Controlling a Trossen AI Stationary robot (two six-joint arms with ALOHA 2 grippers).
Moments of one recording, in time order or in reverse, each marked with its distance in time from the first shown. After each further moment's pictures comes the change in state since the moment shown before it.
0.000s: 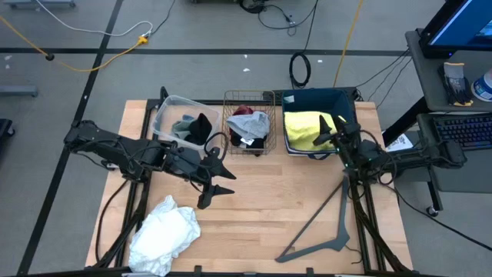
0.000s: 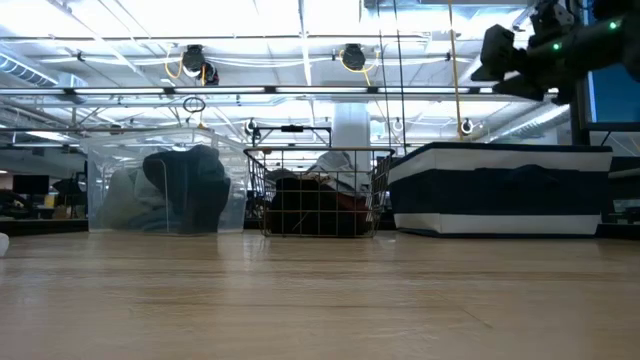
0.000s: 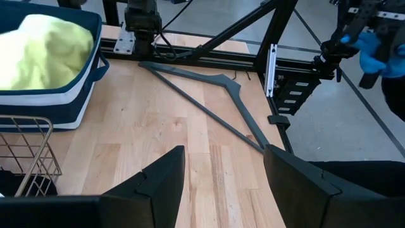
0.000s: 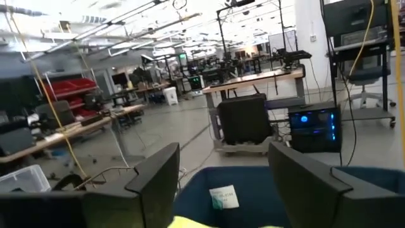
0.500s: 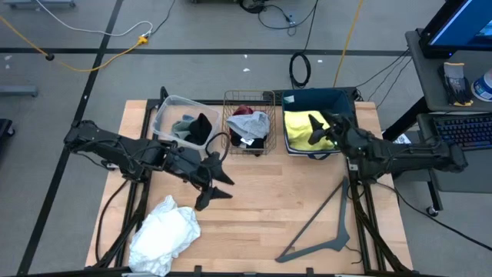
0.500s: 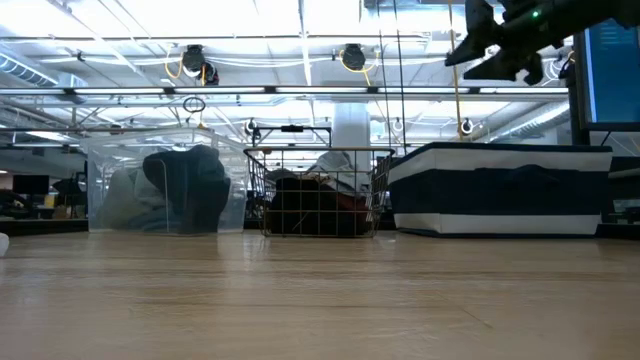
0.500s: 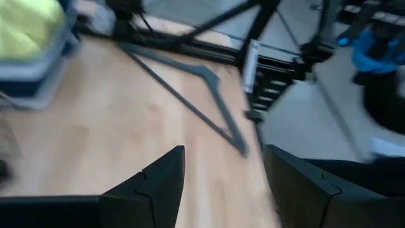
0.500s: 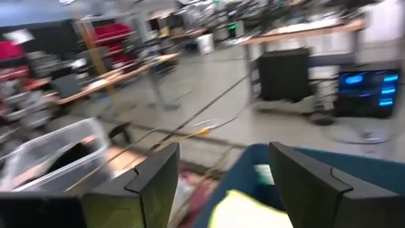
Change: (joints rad) left arm 0.000 0.000 0.000 -0.013 0.088 -0.108; right arm -0.078 0.016 0.354 -0.772 -0.252 0.358
